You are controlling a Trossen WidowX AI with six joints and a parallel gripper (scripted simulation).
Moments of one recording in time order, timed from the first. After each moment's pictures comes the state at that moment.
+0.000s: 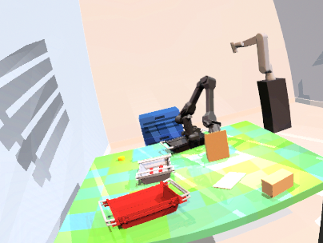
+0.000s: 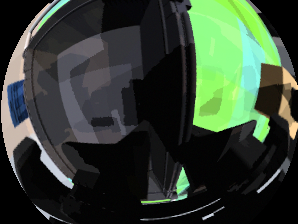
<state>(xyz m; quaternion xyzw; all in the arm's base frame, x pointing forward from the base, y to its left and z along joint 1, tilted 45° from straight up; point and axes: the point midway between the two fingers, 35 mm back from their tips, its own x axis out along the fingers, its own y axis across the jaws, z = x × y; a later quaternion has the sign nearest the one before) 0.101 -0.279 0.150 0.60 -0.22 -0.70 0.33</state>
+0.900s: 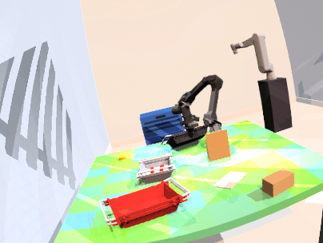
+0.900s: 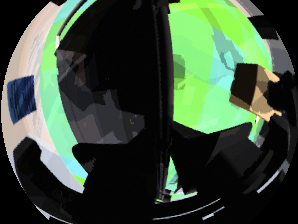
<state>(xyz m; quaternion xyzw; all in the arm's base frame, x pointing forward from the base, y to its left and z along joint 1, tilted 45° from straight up) 0.106 -0.220 0.195 0.60 -0.21 -0.71 0.32</state>
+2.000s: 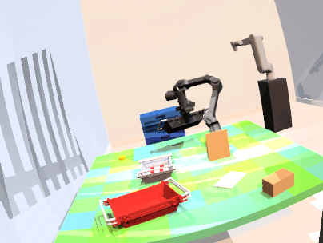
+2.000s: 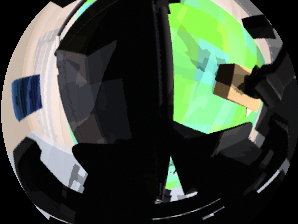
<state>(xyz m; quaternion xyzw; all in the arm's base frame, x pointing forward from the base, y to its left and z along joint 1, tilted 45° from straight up) 0.117 -0.162 0.274 0.60 -0.21 -0.70 0.32</state>
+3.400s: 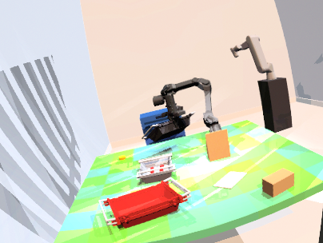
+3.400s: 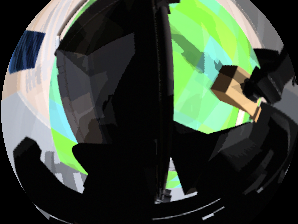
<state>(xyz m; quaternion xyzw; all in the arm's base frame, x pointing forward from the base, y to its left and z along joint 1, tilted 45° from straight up) 0.199 -0.145 0.239 0.55 -0.08 -0.73 0.40</state>
